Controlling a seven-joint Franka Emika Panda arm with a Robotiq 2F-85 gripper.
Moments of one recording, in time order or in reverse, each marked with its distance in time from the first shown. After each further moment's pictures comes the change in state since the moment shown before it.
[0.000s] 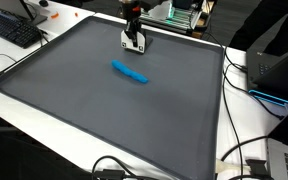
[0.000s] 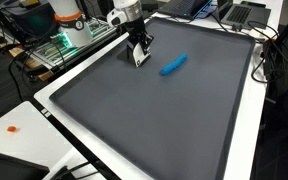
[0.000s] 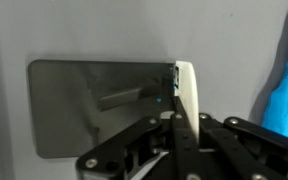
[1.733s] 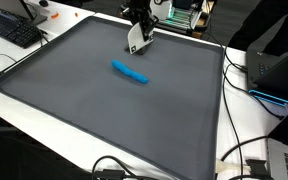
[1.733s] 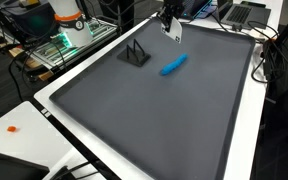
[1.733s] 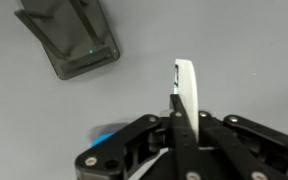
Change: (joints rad) arm 0.029 0.105 0.025 0.554 -0.461 -0.715 -0.624
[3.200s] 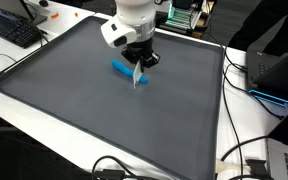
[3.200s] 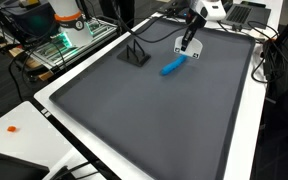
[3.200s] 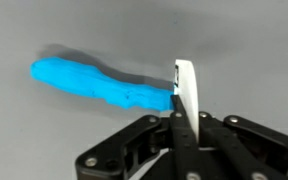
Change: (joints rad) arm 0.071 0.363 -0.002 0.343 -0.208 -0.019 -0.233
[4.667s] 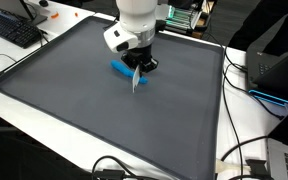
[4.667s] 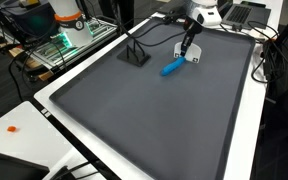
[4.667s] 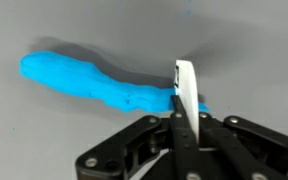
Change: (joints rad) arm 0.014 0.012 -0.018 -0.058 -0.032 0.124 0.000
